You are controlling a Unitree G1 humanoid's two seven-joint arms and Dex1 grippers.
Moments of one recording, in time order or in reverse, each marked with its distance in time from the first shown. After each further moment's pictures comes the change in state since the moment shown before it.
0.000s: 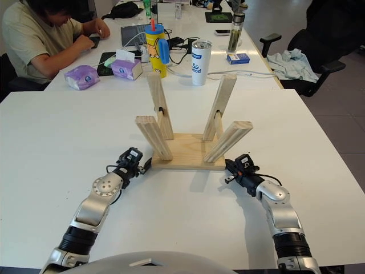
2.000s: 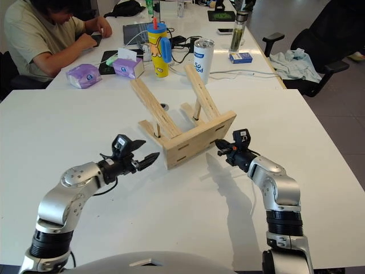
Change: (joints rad) left arm -0.033 0.226 0.147 -0.370 -0.370 0.274 -0.326; right arm -0.213 0.042 -0.139 -0.171 0.191 0.539 -0.069
